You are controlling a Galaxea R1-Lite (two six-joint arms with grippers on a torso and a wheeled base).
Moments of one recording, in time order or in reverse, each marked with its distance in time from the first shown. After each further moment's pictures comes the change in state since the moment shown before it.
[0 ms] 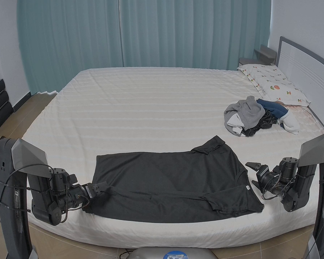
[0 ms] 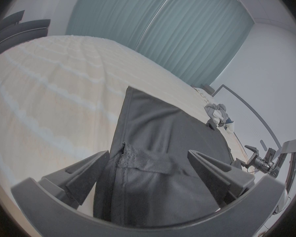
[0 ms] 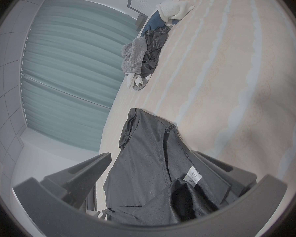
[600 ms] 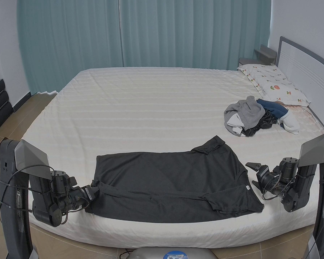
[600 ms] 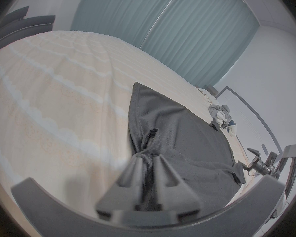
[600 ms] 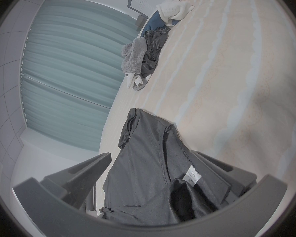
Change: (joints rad) left arm 0.006 0.034 0.010 -0.016 0.011 -0.023; right arm 0.000 -0.001 0.004 0.000 -0.002 -0.003
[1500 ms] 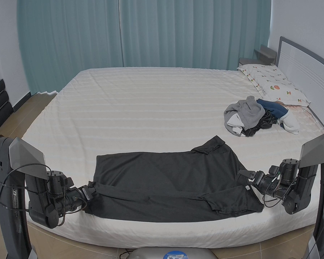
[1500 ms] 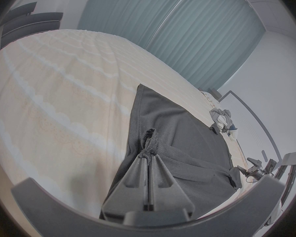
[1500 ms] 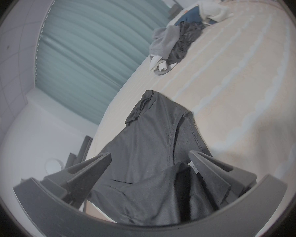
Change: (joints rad) left arm -0.006 -0.058 0.071 0.001 0.035 -0.054; right arm 0.019 -0.035 0.058 0.000 0.122 -0.306
